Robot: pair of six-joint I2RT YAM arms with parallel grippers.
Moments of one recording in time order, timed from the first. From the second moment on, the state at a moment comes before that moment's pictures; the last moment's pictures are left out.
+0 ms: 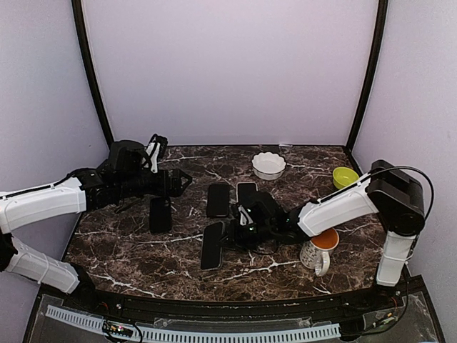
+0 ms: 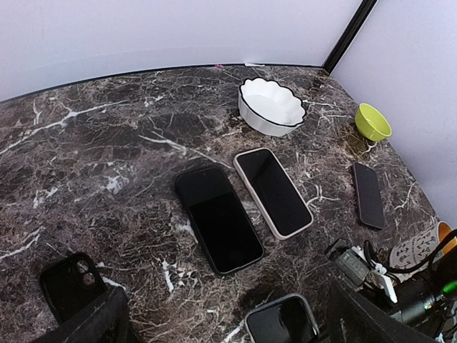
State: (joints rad) left arm -0.67 1.23 0.87 -0.14 -0.04 -0.36; right arm 1.05 1.86 0.95 0.24 -0.29 1.10
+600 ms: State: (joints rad) left arm -0.66 1.23 0.87 -0.15 -0.04 -0.36; right arm 1.04 1.92 1.07 -0.02 -0.18 1.02
